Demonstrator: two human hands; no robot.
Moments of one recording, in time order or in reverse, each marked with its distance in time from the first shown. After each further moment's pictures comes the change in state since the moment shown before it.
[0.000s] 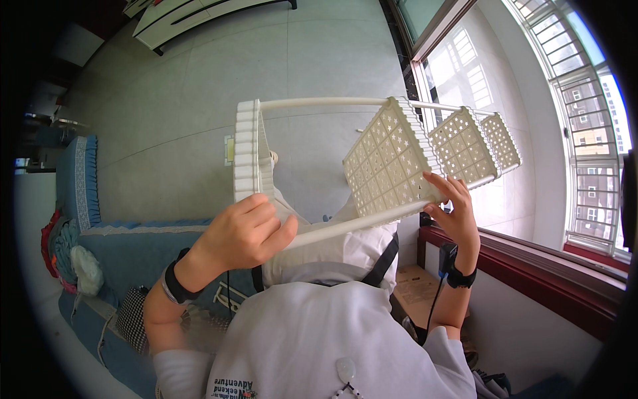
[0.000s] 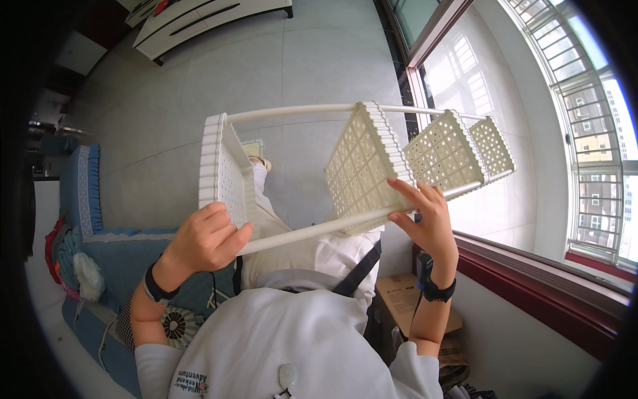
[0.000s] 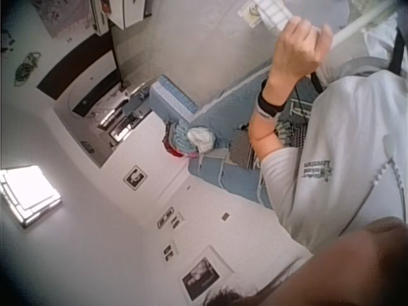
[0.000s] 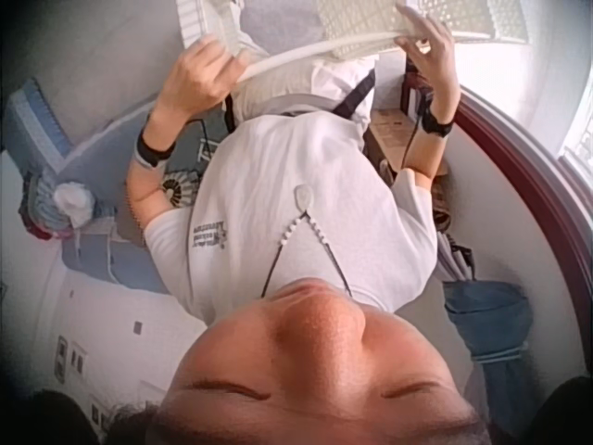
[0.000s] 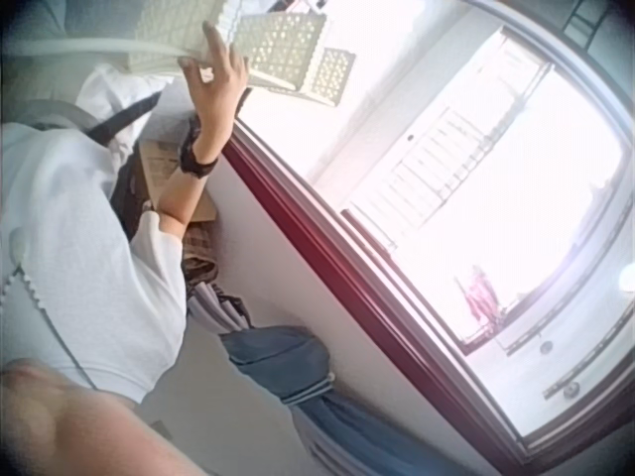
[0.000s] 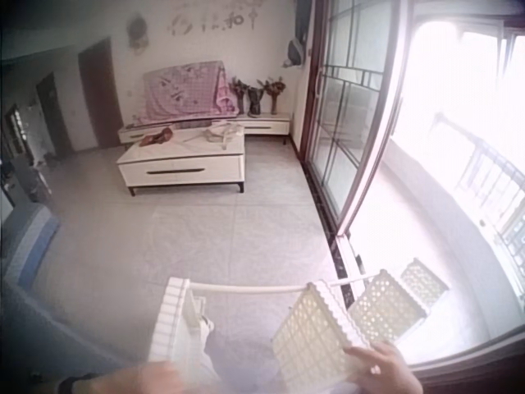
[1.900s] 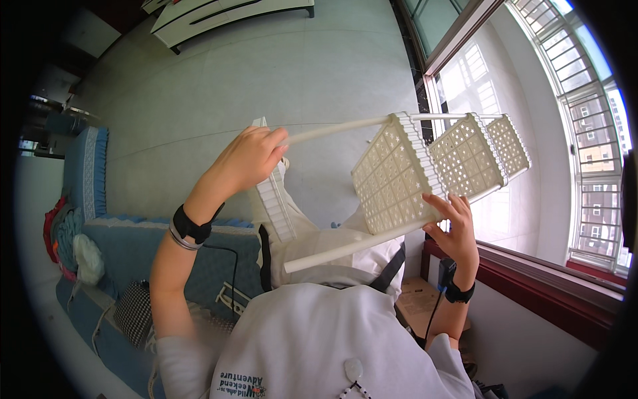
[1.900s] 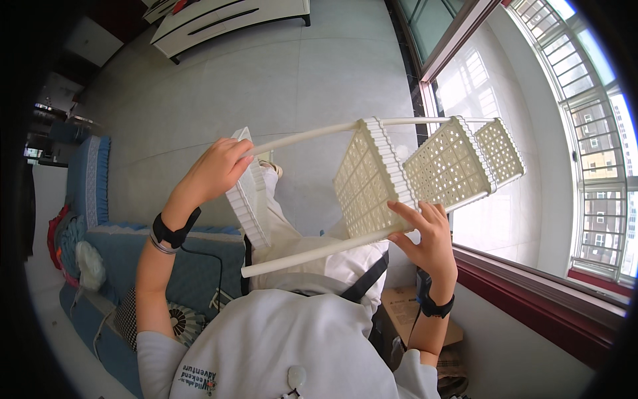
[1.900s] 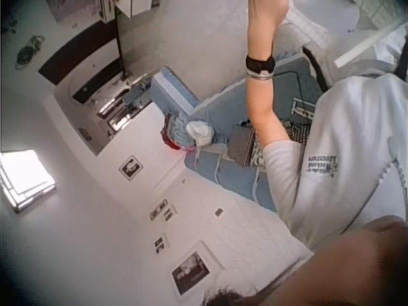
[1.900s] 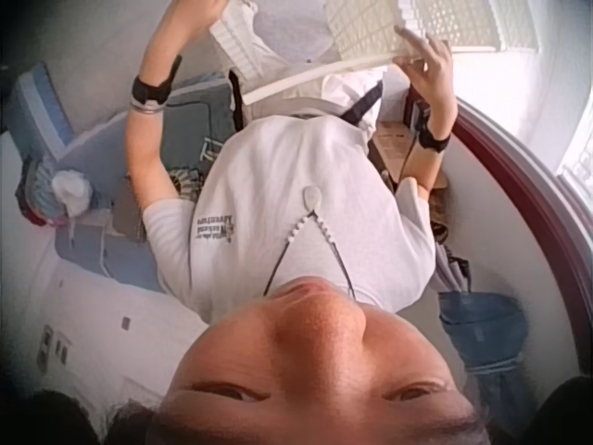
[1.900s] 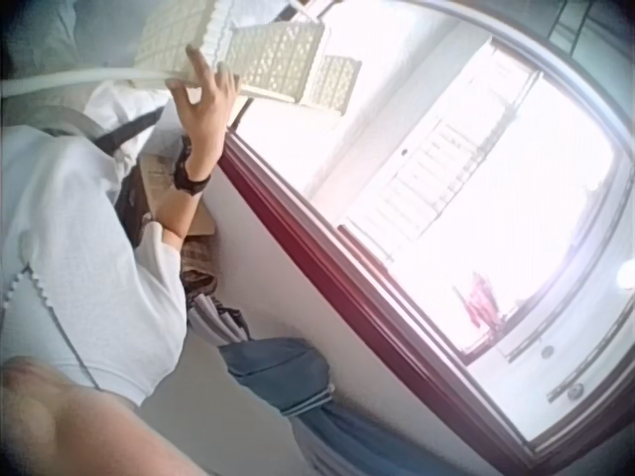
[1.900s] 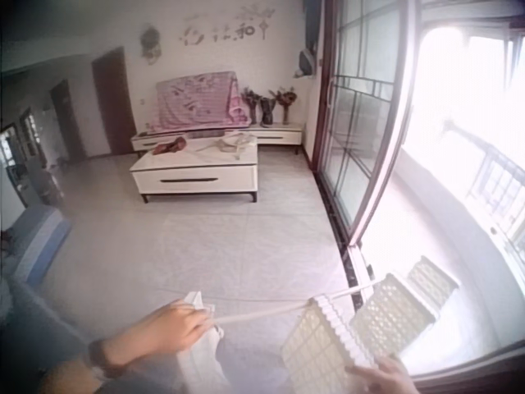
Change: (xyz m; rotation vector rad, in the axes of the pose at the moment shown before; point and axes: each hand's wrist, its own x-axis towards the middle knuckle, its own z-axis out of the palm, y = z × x) left_hand 0.001 -0.086 0.019 -0.206 -0.140 -0.583; right_hand -0.007 -0.023 0.007 -0.088 0.009 -0.122
